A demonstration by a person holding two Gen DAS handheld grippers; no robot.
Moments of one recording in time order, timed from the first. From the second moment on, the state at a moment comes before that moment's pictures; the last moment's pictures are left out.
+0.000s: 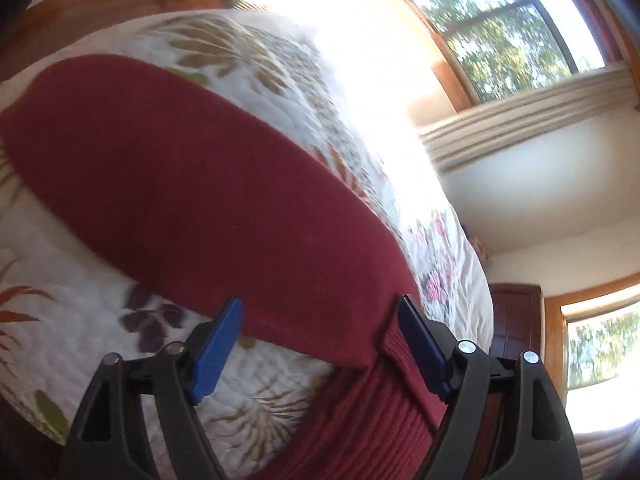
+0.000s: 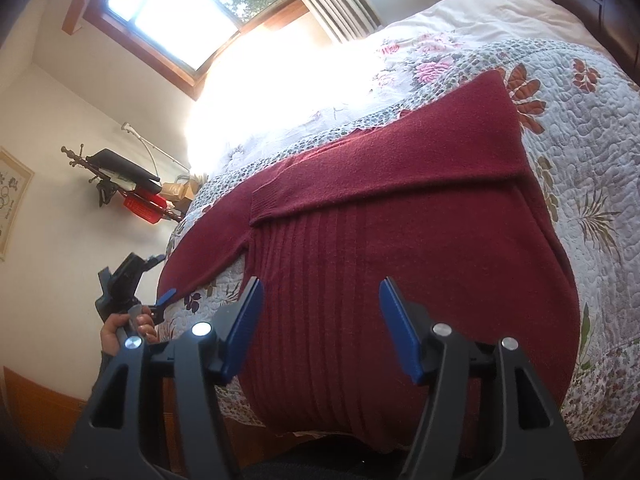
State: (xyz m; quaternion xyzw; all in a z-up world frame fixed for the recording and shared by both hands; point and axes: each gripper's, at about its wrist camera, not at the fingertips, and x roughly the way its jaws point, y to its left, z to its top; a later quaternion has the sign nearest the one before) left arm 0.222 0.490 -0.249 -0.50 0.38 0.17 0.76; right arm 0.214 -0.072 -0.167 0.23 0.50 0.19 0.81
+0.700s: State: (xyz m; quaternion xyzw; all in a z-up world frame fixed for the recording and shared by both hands) left arm 0.193 0.596 -0.192 -0.46 0.29 0.31 0.78; right arm 0.201 -0.068 -0.159 0.23 0.51 0.20 0.81
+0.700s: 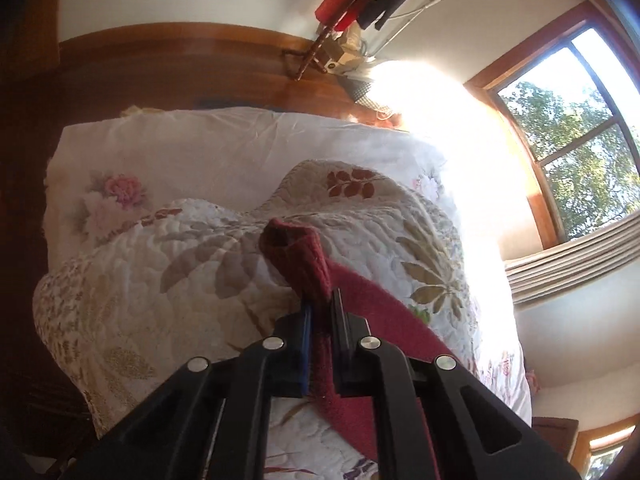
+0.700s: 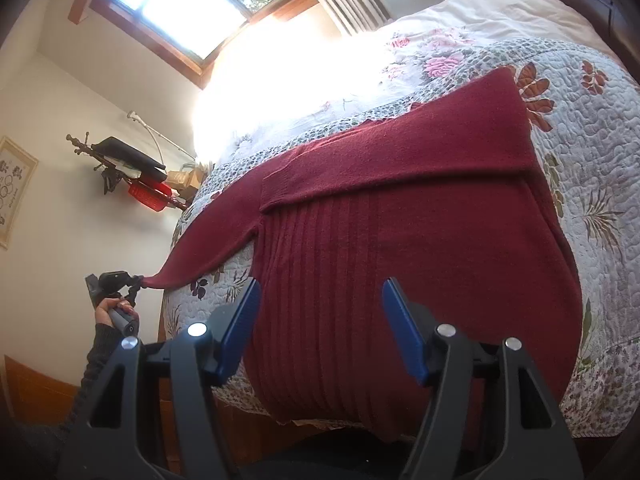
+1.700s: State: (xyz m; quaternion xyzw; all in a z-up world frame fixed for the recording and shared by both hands) left arm 0.392 0.029 -0.237 -0.06 0.51 -0.18 0.84; right arm 0.156 -0.209 -0.178 0.32 0.48 0.08 0.81
